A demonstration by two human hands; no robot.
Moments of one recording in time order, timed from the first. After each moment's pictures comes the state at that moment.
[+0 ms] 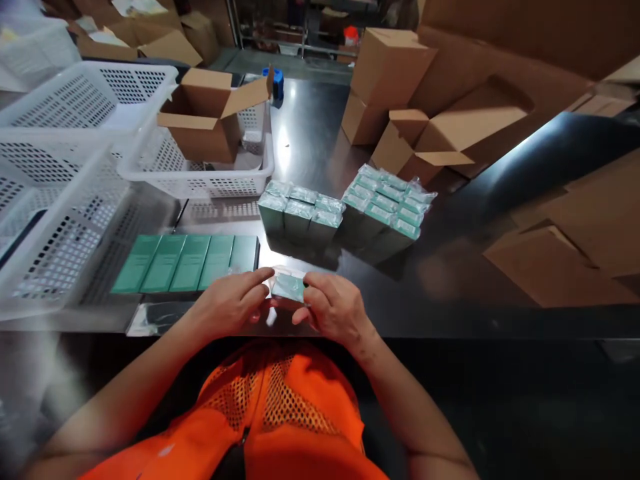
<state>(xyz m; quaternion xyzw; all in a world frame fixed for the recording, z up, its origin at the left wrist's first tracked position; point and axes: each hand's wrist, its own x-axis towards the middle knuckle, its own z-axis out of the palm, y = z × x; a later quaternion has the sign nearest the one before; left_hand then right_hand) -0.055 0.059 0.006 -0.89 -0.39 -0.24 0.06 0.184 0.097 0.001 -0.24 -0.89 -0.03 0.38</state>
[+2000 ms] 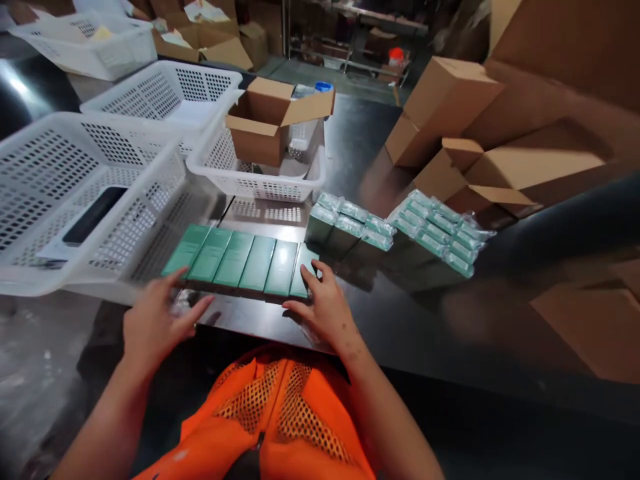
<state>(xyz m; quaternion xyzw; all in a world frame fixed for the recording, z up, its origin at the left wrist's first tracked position) -0.174 -0.036 -0.037 -0.51 -0.83 -0.22 0.01 0.108 0.111 -0.038 -0.42 -0.86 0.21 0.19</state>
